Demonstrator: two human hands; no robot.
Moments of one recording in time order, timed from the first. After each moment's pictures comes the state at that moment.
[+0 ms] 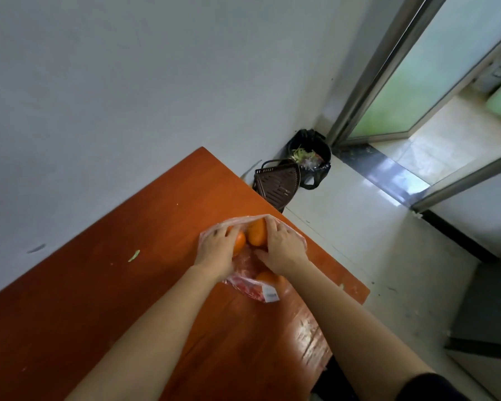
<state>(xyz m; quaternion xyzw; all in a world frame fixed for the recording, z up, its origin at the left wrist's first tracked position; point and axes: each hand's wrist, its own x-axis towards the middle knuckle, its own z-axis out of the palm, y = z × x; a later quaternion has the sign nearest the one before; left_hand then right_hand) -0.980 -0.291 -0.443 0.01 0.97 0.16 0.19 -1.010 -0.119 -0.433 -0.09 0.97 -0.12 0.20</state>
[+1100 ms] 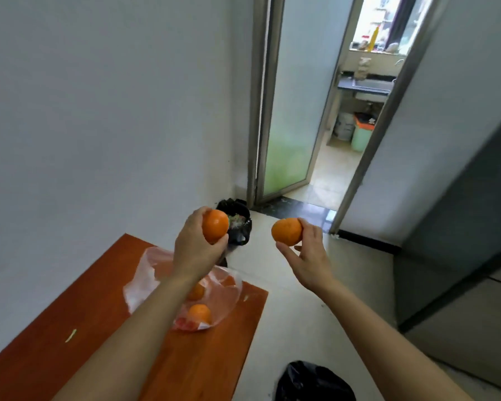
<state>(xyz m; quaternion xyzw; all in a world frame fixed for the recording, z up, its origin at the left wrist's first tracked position) -0.905 -0.111 -0.190 0.08 0.90 0.43 -0.10 -0.853 0.126 -0.225 0.08 0.90 -0.41 -0.13</state>
